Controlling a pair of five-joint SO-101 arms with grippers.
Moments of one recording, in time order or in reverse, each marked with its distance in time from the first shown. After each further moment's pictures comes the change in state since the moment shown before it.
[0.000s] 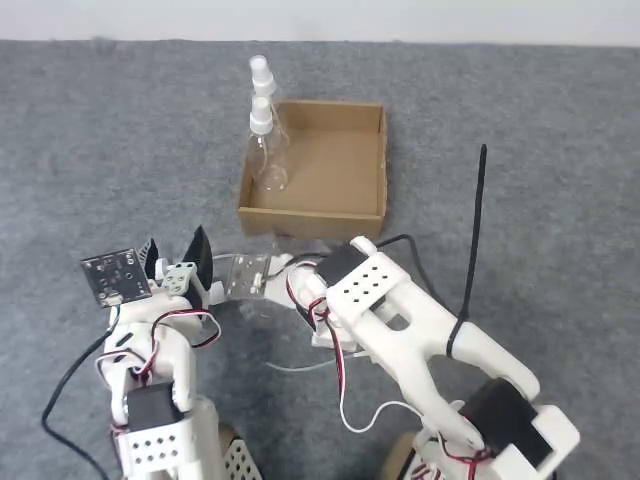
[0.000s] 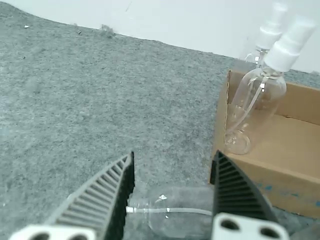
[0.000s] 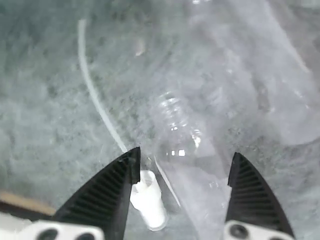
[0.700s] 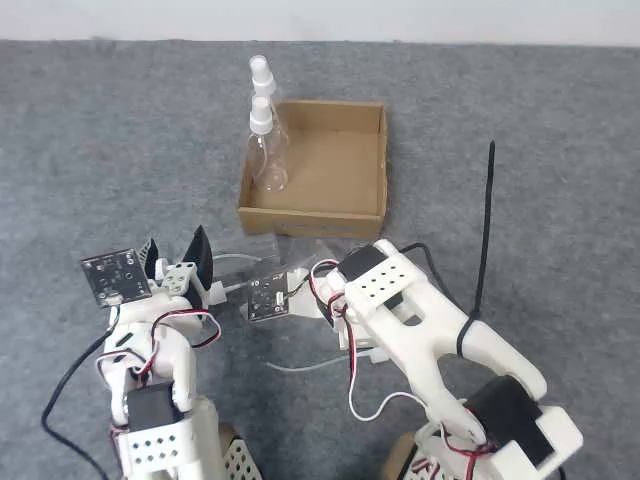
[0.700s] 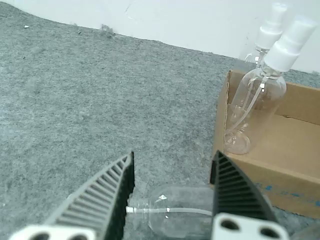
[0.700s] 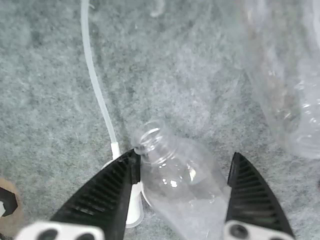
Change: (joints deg) left arm 0.0 0.0 0.0 0.0 0.0; right arm 5.5 0.0 6.6 -6.1 15.6
